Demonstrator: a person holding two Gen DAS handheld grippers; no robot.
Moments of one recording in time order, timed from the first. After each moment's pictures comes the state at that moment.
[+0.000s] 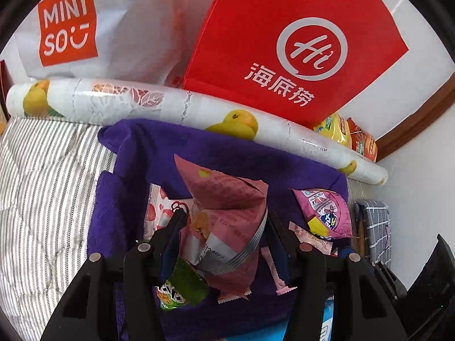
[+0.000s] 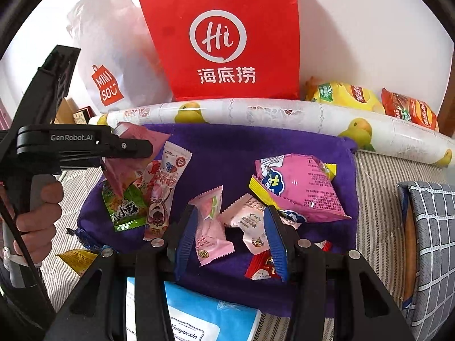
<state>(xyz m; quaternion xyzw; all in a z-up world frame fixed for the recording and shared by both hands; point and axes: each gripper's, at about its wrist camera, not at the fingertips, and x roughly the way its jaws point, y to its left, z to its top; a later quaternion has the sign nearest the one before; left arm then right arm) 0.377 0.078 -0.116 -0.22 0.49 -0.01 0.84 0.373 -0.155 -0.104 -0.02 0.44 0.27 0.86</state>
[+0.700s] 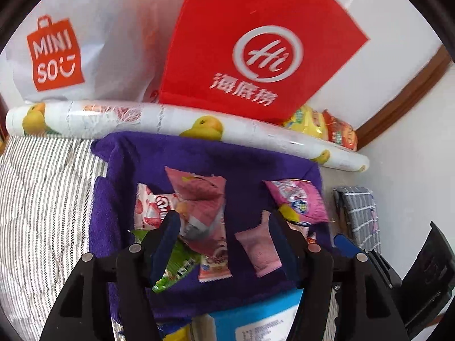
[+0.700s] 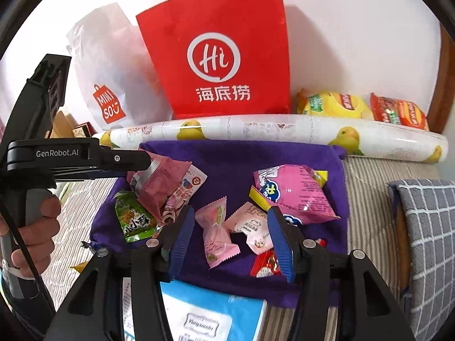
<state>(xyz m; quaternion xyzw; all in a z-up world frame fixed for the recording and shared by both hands) 0.356 0.063 -0.077 -0.19 0.48 -0.05 0.85 0.353 -0.162 -0.077 0.00 0.42 0.24 0.87</state>
